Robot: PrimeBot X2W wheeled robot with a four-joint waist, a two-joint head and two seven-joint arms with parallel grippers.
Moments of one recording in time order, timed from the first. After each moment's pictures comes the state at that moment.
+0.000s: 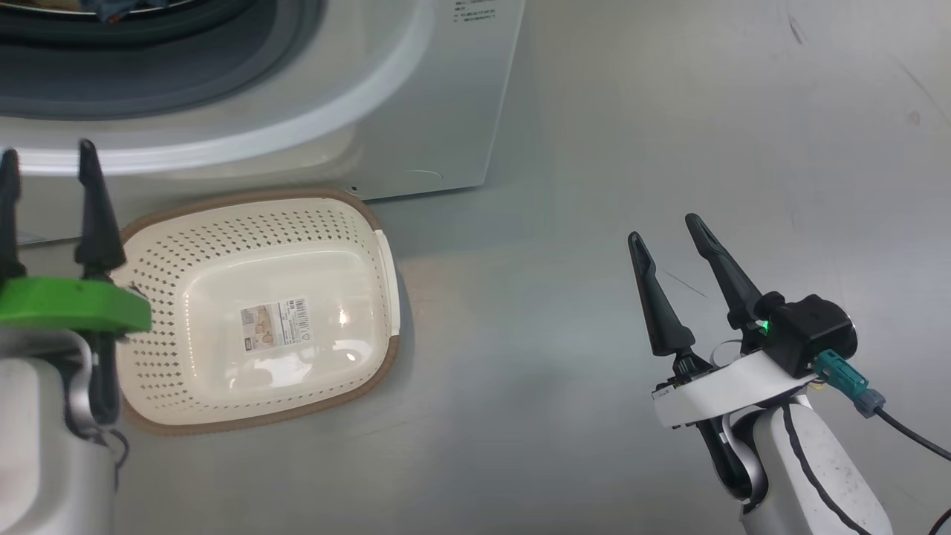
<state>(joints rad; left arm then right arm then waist) -0.39 0.15 0.06 0.23 -0.32 -0.11 -0.17 -0.18 -0.05 0.25 0.09 0.21 0.12 -0.26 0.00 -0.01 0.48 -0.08</state>
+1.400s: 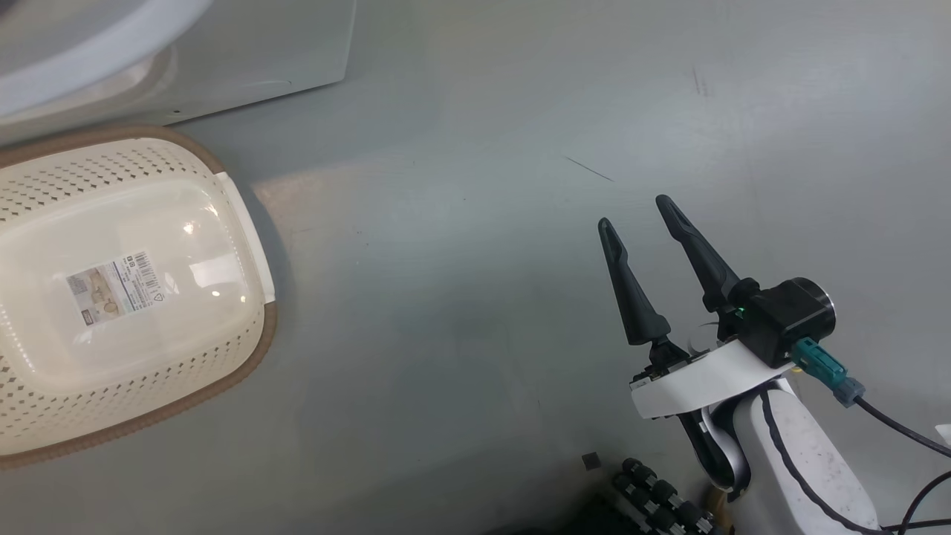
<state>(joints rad) -1.00 0.37 0.13 0.60 -0.35 -0.11 0.09 -0.22 -0.04 0.31 0.07 0.22 0.10 -0.26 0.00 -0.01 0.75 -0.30</state>
